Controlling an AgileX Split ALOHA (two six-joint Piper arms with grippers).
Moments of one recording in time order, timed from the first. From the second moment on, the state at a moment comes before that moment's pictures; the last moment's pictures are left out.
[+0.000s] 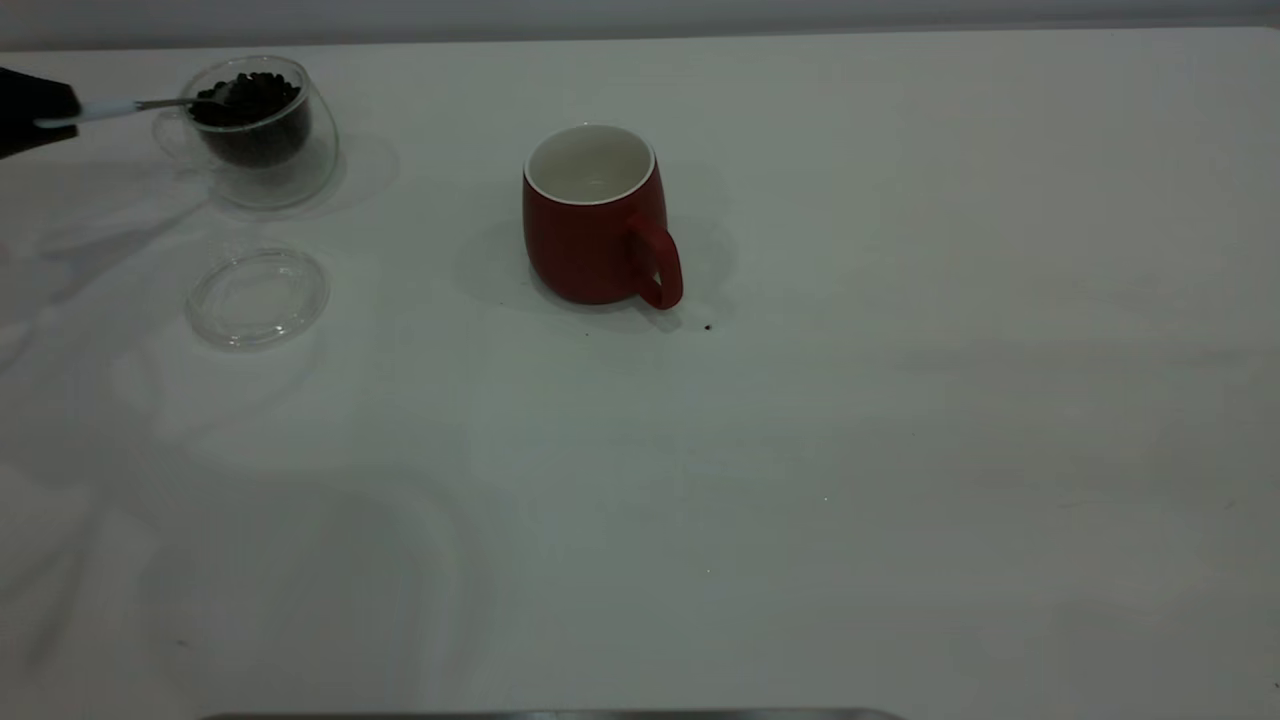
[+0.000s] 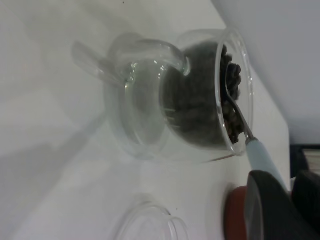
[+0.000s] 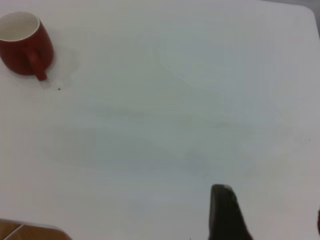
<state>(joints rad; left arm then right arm) 0.54 2.46 -1.37 -1.52 0.96 1.25 0.00 -0.02 -0.47 0.11 1.13 -0.13</state>
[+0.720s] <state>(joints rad) 0.57 2.46 -1.37 -1.52 1.11 1.23 0.00 -0.02 -0.47 0.11 1.13 -0.13</state>
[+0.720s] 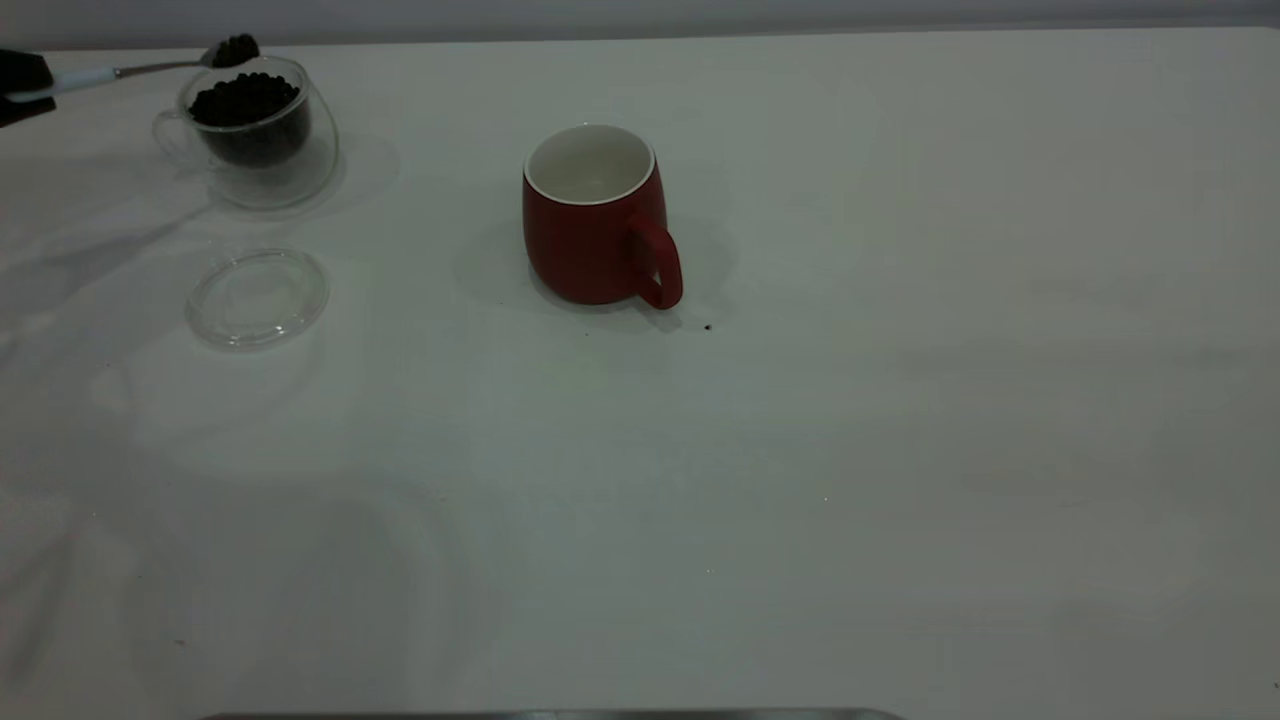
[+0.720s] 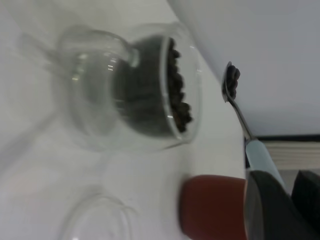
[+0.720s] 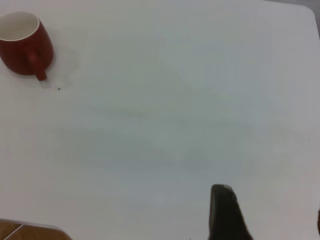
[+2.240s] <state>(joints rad) 0.37 2.46 -1.37 -1.38 1.14 1.17 0.00 -0.02 -0.47 0.11 1.13 -0.13</state>
